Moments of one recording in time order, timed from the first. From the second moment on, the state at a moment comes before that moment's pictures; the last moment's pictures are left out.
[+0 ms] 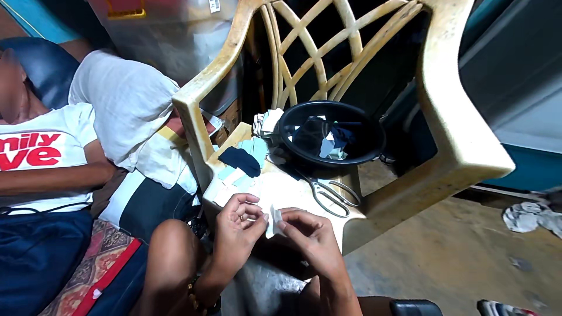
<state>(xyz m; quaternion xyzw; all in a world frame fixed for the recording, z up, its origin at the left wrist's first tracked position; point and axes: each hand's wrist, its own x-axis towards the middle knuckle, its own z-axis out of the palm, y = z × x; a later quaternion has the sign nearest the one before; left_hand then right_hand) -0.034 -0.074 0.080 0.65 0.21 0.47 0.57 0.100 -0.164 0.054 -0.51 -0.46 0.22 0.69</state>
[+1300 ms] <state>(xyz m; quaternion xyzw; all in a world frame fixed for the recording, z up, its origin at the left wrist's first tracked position) -0.053 -0.056 0.082 0.66 0.11 0.31 0.67 0.118 -0.176 0.052 -0.43 -0.46 0.28 0.72</state>
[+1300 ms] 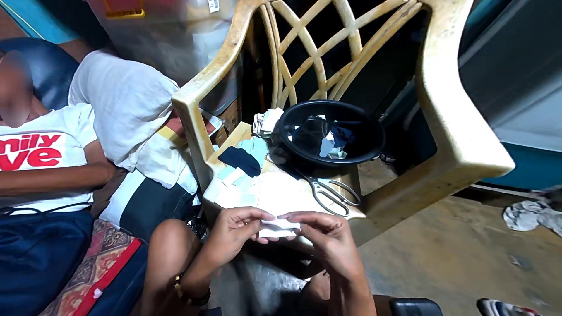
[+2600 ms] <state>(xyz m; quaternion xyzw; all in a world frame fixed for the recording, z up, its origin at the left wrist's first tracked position) -0.033 -0.019 0.062 0.64 0.07 0.31 0.70 0.092 -0.159 0.043 -0.50 -0.48 0.20 0.69</state>
